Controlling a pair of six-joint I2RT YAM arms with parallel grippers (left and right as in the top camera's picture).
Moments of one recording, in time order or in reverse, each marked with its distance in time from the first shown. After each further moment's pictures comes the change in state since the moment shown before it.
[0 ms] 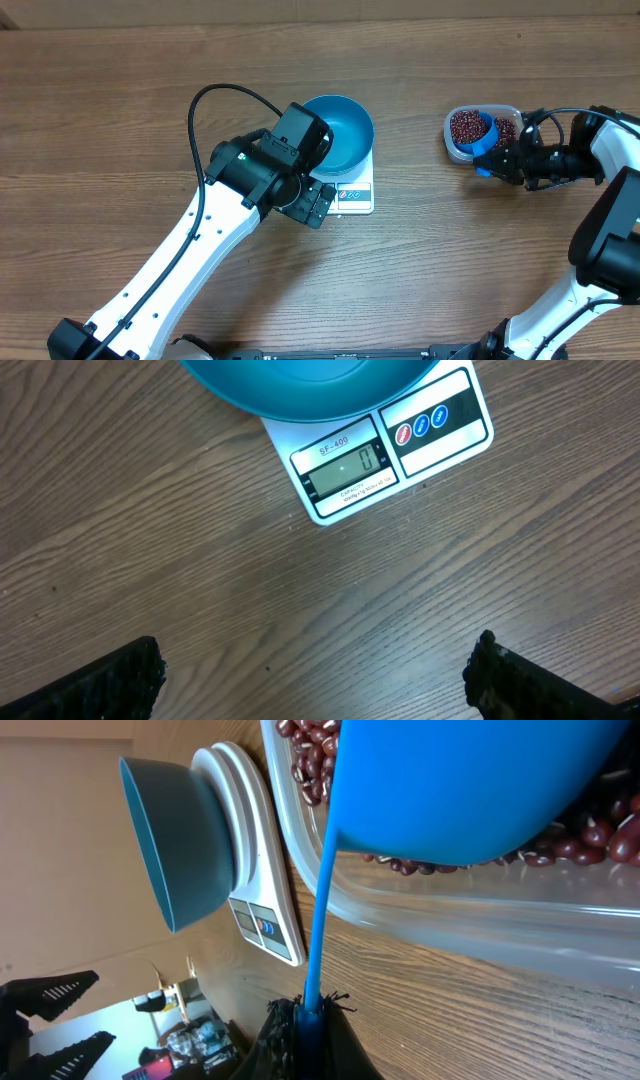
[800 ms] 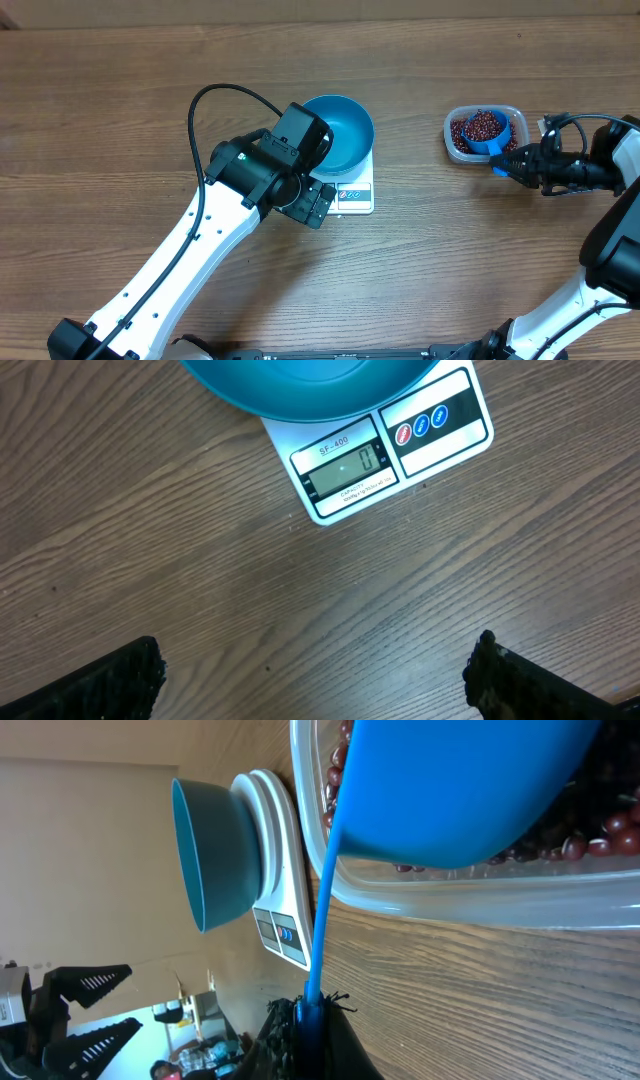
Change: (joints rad) left arm 0.000 0.000 0.000 0.000 0.000 0.000; right arm -0.103 0.001 -0.004 -0.073 -0.085 -0.151
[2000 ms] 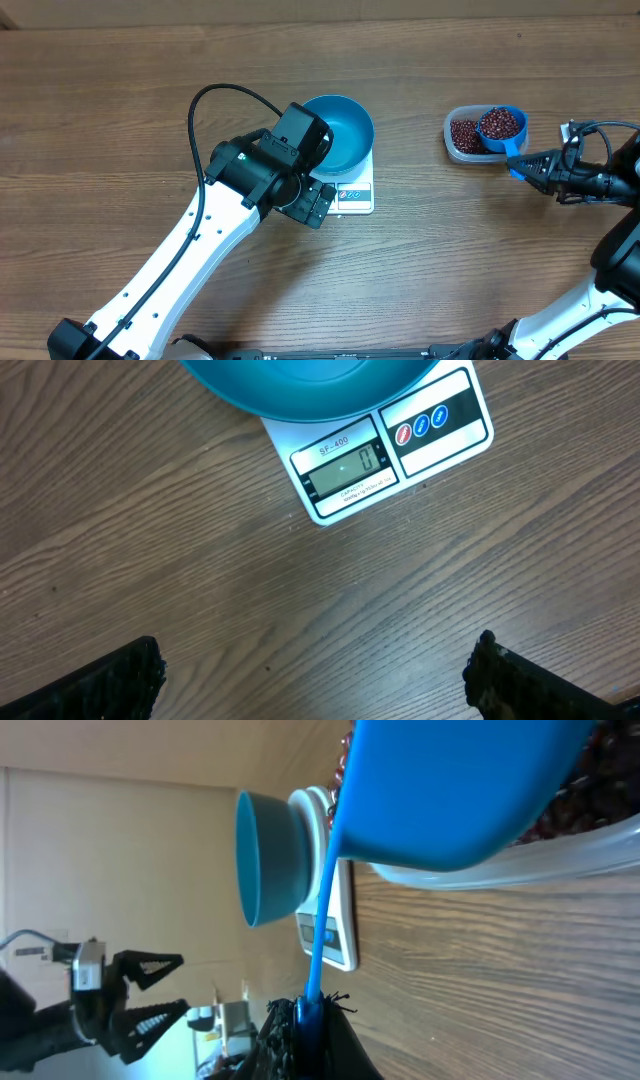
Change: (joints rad) left arm 0.000 0.000 0.000 0.000 0.000 0.000; right arm -0.106 0.000 0.000 -0.198 -0.119 -0.247
